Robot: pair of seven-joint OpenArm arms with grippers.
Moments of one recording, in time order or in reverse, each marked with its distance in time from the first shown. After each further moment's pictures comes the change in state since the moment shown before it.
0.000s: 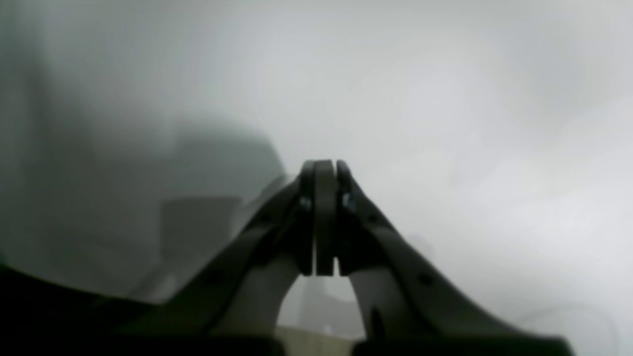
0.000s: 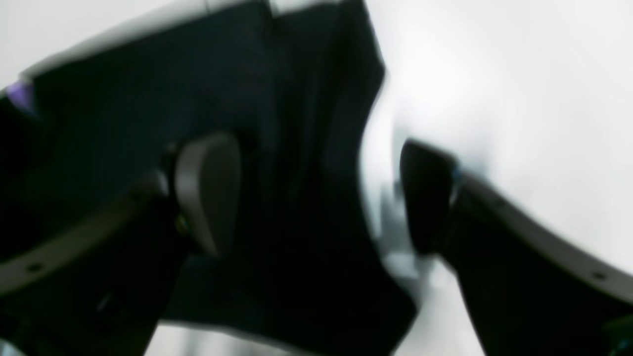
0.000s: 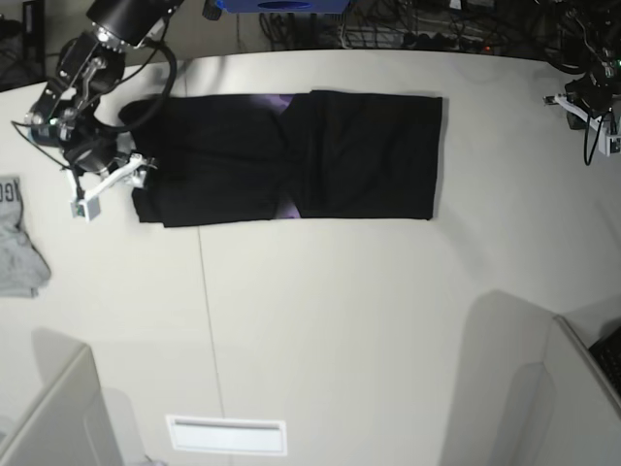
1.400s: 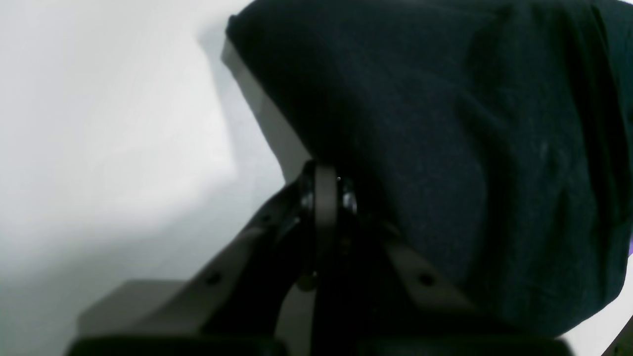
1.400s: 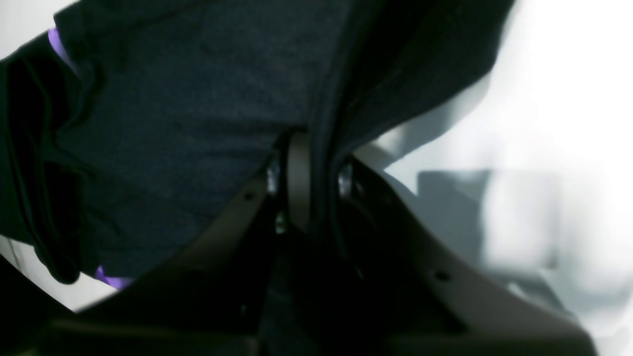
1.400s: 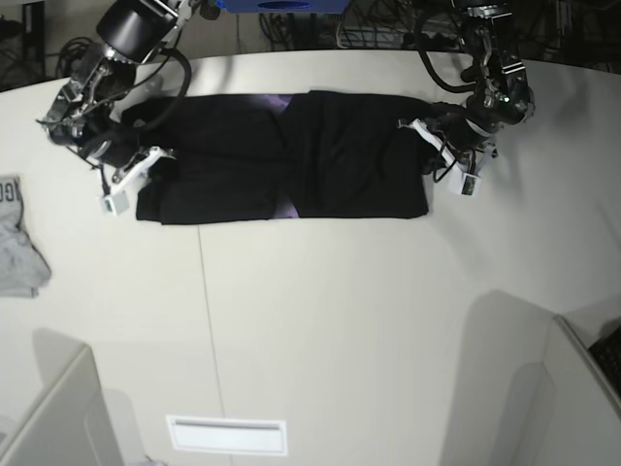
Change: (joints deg) left arm -2.3 8.9 36.6 0.3 -2.1 7.8 -12.6; right arm 3.0 -2.3 4.1 -13.2 4.7 11.5 0.4
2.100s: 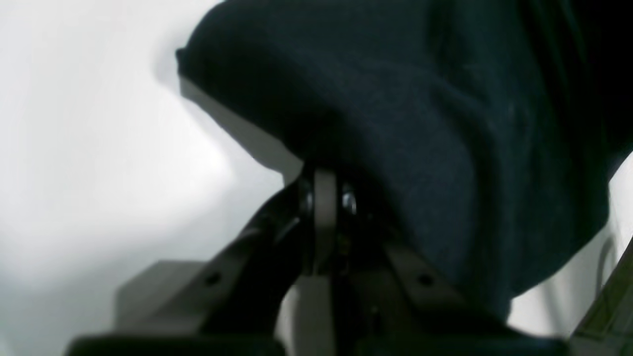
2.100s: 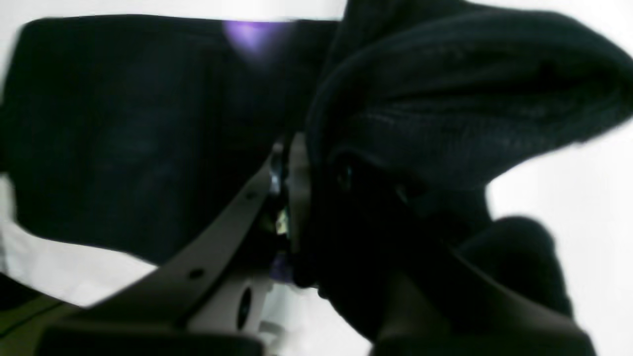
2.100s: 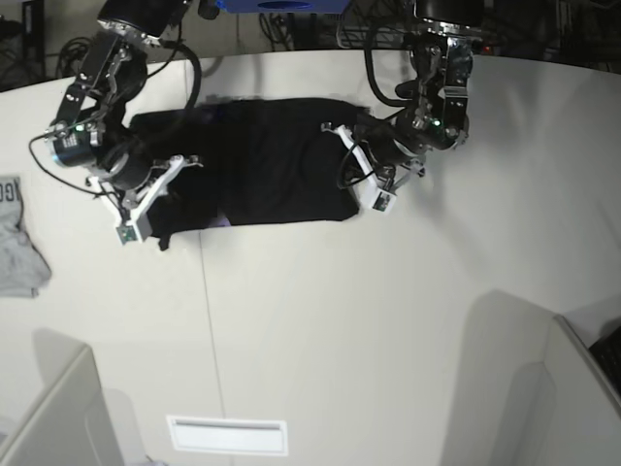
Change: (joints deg) left arm -5.9 2.5 19.6 -0.6 2.0 7.9 3.5; right arm -5.0 -0.5 -20.3 29.0 -5.1 -13.5 -7.5
